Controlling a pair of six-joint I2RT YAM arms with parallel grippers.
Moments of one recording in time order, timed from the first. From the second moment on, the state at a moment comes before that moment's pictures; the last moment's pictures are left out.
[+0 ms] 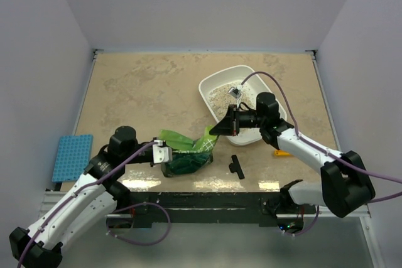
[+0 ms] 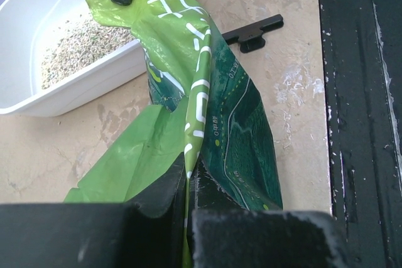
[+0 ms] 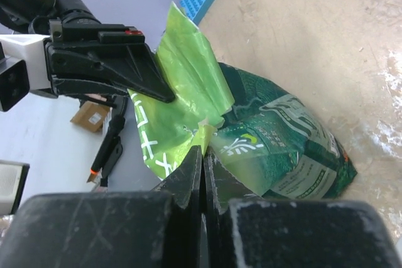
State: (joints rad) left arm -0.56 0.57 0.47 -0.32 0.71 0.62; right arm 0.46 1.29 0.67 0.33 -0.98 0.67
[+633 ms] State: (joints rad) left arm -0.60 0.56 0.34 0.04 0.51 0.55; right arm 0.47 0.49 0.22 0.21 -0.54 1.18
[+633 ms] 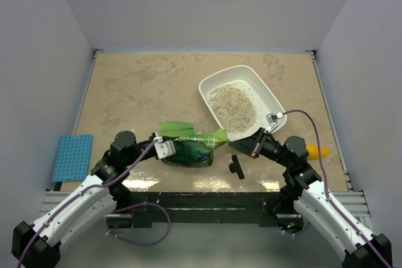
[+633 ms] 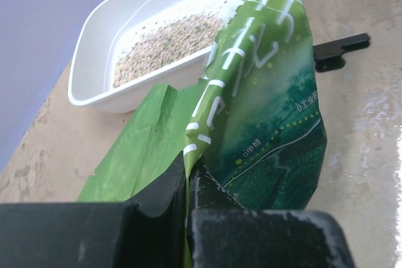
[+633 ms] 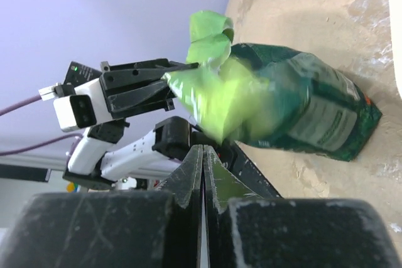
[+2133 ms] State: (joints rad) left arm -0.57 0.53 0.39 -0.14 0.57 0.58; right arm 1.05 1.22 1.12 -0.54 -0.19 -0.74
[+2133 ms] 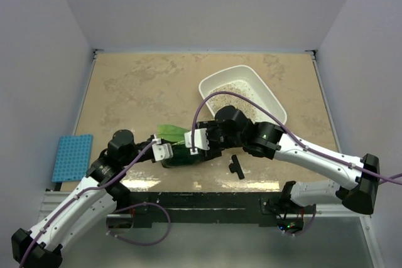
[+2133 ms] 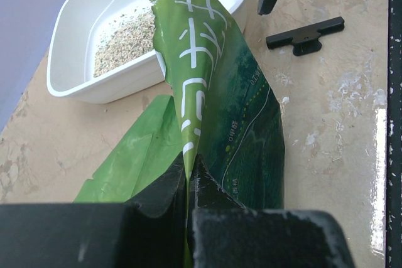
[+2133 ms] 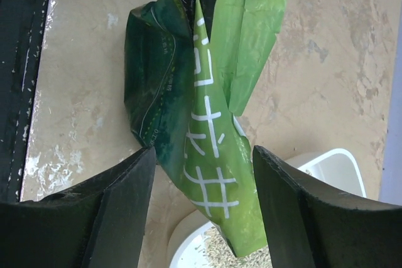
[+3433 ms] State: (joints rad) left arm -0.57 0.46 0.38 -0.19 0.58 0.58; right arm 1.03 1.37 1.13 -0.56 -0.28 -0.73
